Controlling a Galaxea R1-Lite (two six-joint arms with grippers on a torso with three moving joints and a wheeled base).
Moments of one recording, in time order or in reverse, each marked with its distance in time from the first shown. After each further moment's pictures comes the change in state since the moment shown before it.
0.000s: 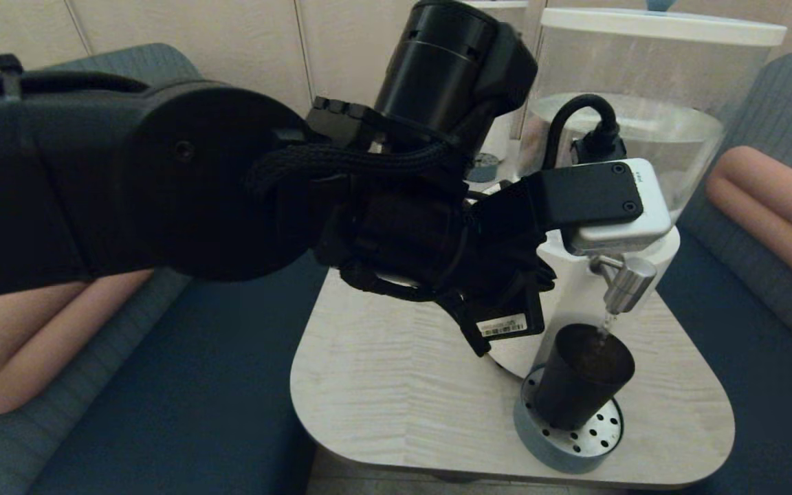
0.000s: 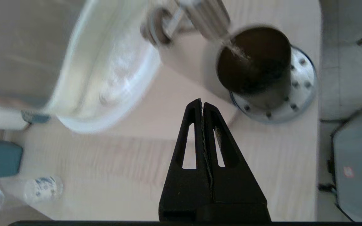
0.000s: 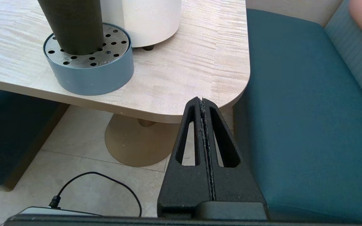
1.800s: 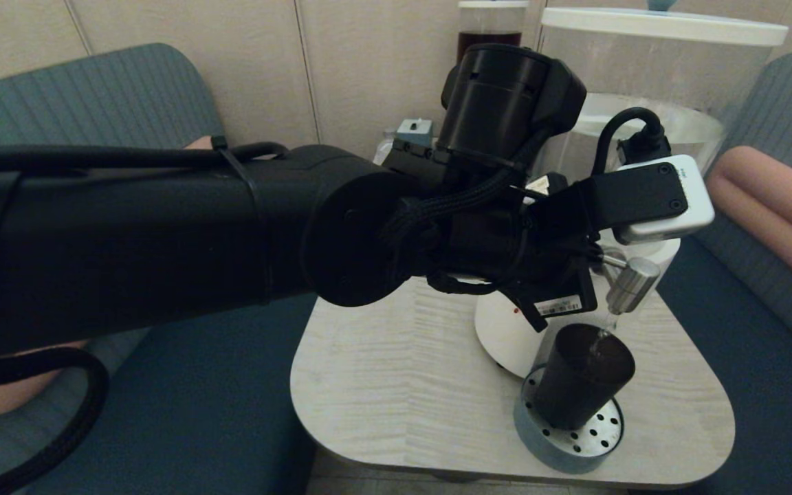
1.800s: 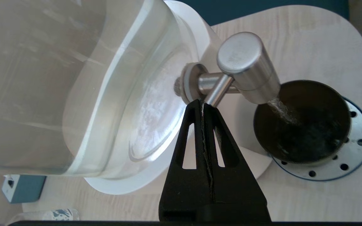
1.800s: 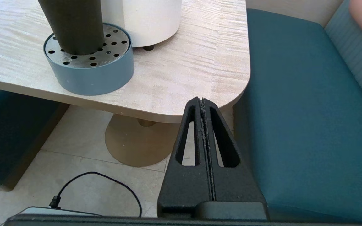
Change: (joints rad) left arm -0.016 0.142 -0.082 -0.216 -0.012 0.011; right arm 0.000 0.000 0.000 0.000 0.000 0.000
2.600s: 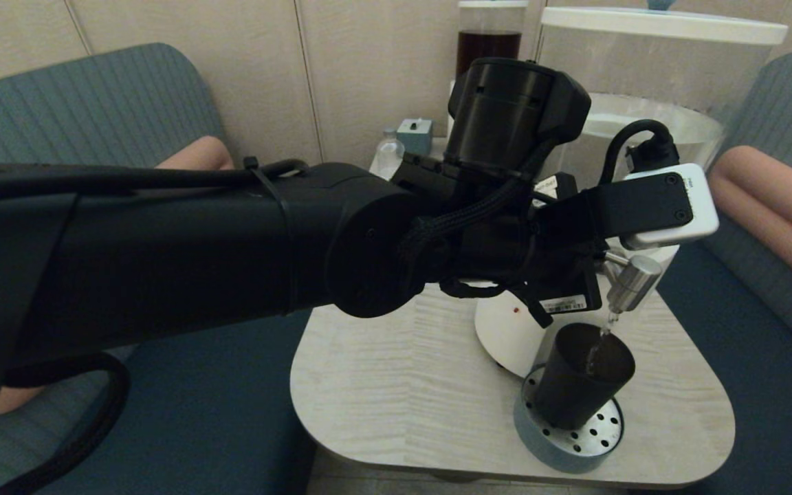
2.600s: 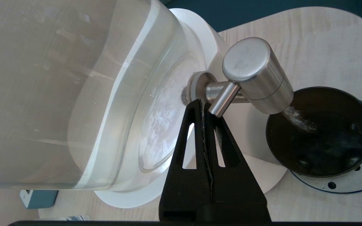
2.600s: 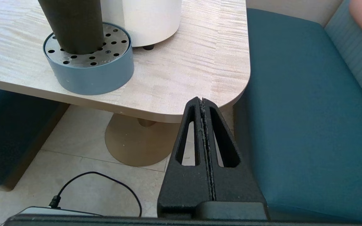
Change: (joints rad) left arm 0.001 0.020 0.011 -0.080 0.011 0.039; right arm 0.000 0.000 0.000 0.000 0.000 0.000
